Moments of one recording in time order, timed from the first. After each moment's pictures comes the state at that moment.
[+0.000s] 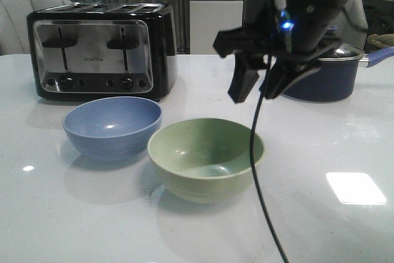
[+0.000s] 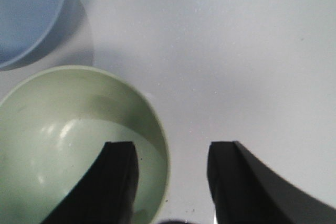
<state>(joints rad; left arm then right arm) -0.07 0.74 -0.66 0.04 0.64 0.00 0.45 1.63 -1.16 0.19 0.59 -0.11</state>
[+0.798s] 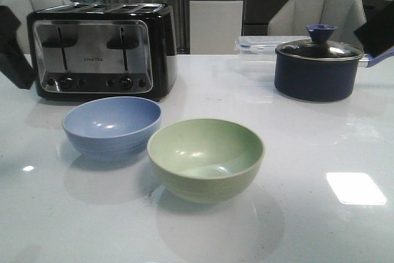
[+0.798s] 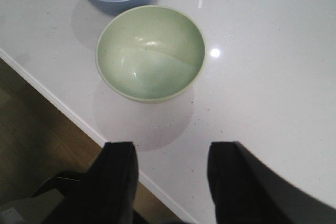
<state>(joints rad) -0.28 1.38 -0.91 -0.04 0.58 0.00 0.51 0.86 -0.71 0.19 0.65 -0.17</state>
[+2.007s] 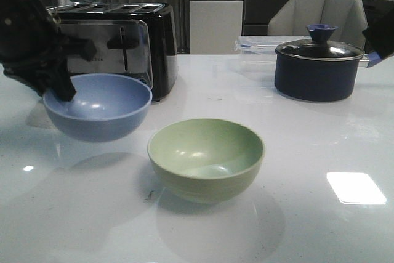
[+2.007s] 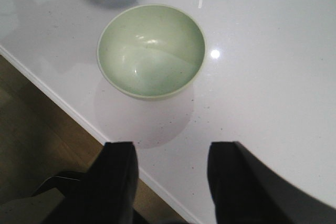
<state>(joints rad) -0.30 1.72 -1.23 -0.10 0.66 0.00 0.51 0.84 -0.71 0.19 0.66 -0.17</state>
